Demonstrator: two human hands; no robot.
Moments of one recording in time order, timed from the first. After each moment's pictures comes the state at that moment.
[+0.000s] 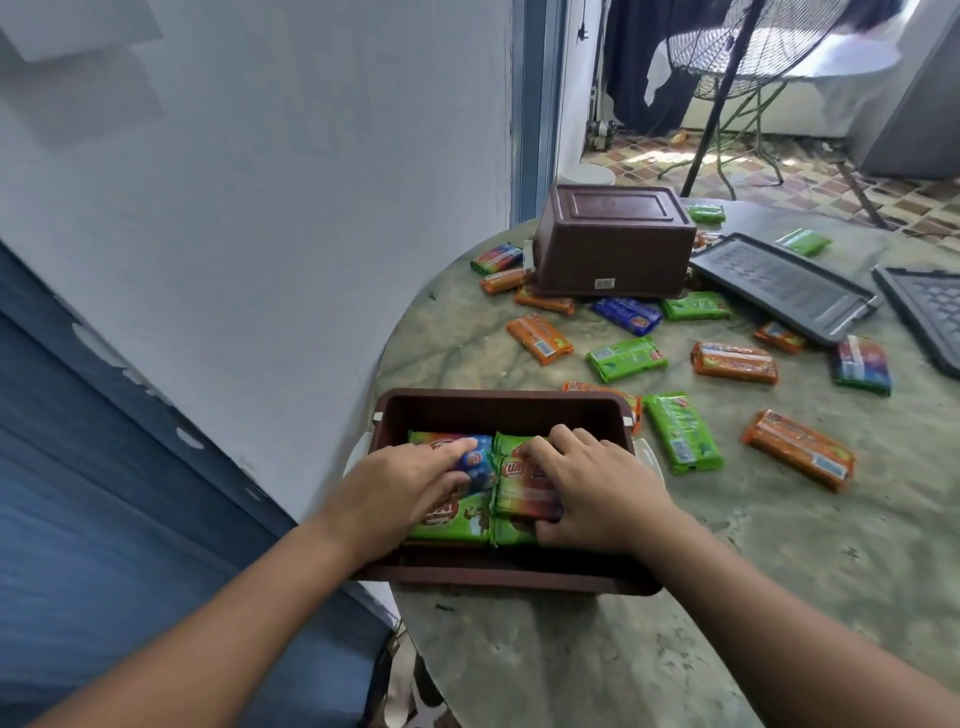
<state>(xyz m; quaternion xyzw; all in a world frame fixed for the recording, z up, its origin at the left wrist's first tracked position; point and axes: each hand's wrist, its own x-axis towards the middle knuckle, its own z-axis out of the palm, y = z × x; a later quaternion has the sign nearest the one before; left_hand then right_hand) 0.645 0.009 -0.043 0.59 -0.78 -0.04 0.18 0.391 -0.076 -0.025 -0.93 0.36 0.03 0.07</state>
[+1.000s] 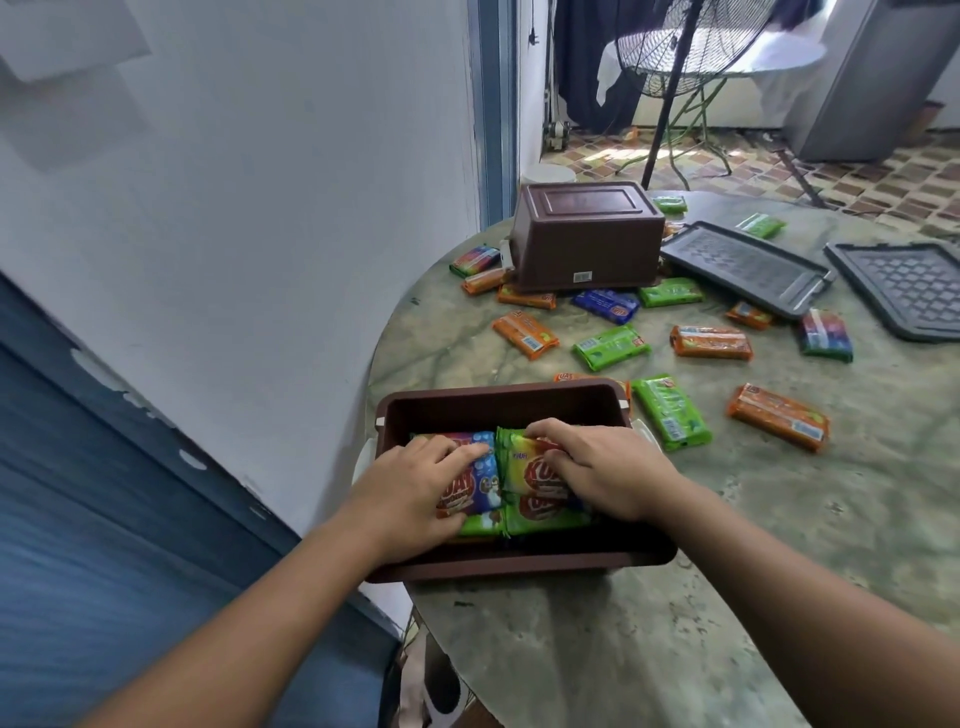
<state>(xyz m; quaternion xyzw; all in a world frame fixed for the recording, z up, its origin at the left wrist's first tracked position) 0.650 0.007 -0.041 0.59 -0.80 -0.04 0.03 0.388 -0.076 -0.020 -0.88 0.43 -0.02 0.17</state>
